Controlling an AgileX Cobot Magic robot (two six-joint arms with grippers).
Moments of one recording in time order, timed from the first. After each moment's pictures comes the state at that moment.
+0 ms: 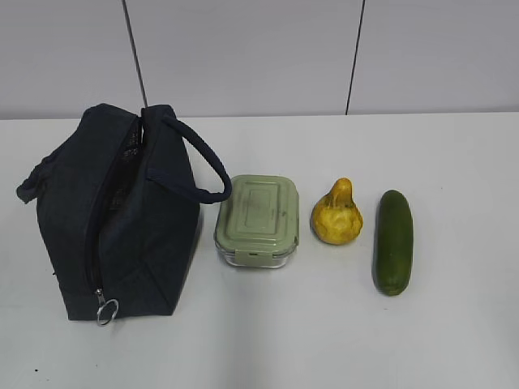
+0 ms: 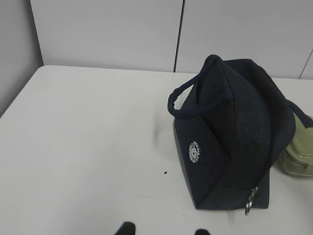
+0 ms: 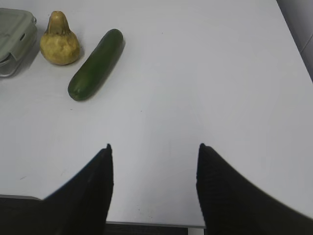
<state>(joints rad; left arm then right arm) -0.07 -0.02 -0.52 0.00 1.11 -0.02 -0.03 -0.02 -0.50 0.01 1.15 -0.10</state>
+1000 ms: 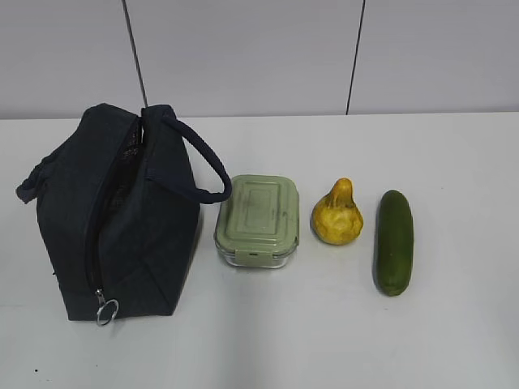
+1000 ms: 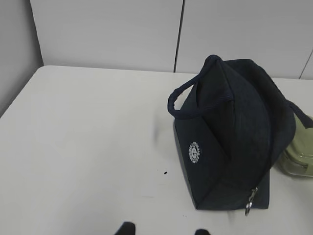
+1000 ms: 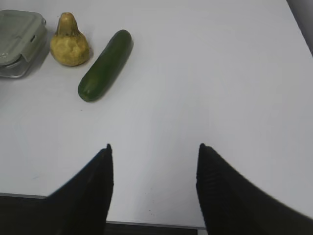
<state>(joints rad) -0.07 -0.02 -0.52 0.00 1.11 -0.02 -0.03 -0.02 -0.50 0.03 1.15 -0.10</state>
